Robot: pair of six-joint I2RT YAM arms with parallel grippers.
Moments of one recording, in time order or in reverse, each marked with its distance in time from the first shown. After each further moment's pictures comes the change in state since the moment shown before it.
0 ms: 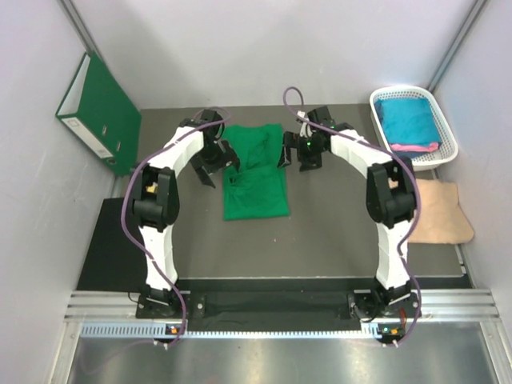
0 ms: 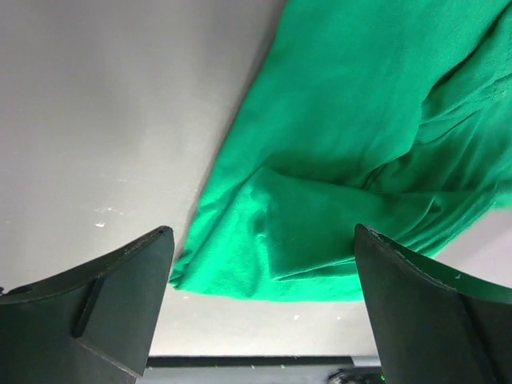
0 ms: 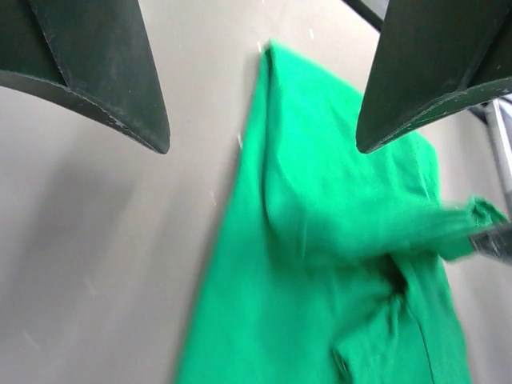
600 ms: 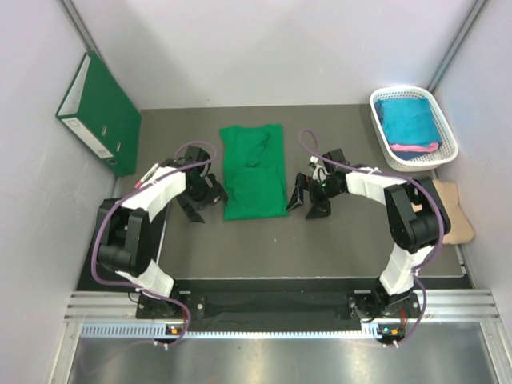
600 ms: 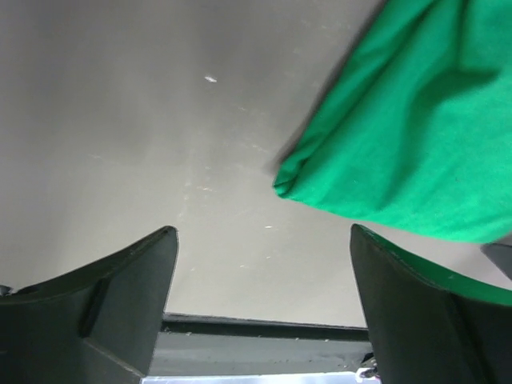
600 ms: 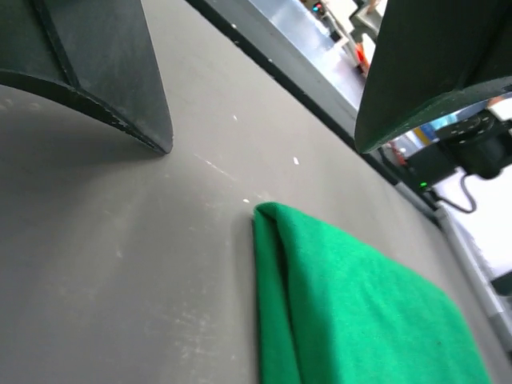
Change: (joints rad) left arm -0.004 -0.476 -0.651 0.172 -0.013 -0.069; right arm -0.007 -0.340 -0.682 0.172 -0.192 0.143
